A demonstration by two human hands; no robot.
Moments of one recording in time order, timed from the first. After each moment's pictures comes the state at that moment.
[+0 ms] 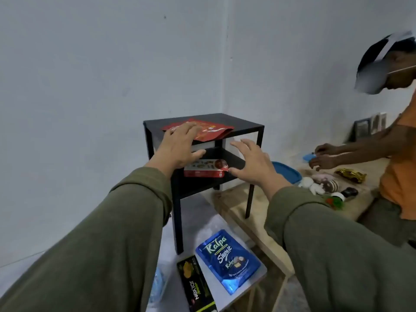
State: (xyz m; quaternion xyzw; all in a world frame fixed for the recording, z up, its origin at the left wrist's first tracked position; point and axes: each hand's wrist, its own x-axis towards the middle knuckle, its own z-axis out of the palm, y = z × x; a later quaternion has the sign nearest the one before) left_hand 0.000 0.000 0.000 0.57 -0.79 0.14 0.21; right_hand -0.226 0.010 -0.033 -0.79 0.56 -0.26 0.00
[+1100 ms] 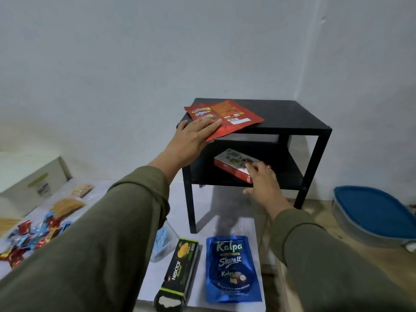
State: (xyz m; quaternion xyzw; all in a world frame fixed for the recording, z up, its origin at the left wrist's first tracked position) left_hand -0.041 -0.016 -0.038 0.71 -0.66 0.21 0.13; right_hand -0.241 -0.137 -0.142 -0.92 0.36 -0.16 0.04
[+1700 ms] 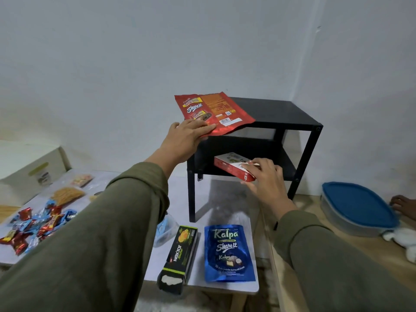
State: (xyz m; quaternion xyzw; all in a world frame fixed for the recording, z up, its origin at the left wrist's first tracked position) left_hand -0.057 0.032 -0.036 0.76 -0.61 0.19 0.14; right_hand -0.274 -0.098 -0.136 -0.92 0.30 -0.26 -0.02
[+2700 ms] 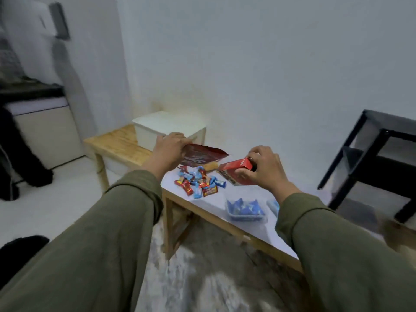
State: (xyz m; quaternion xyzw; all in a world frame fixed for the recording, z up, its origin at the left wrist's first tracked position) left_hand 0.158 0.546 -0.077 0.90 -0.37 0.18 0.14; right_hand 0.003 0.311 -0.087 -0.97 0.09 -0.21 0.04
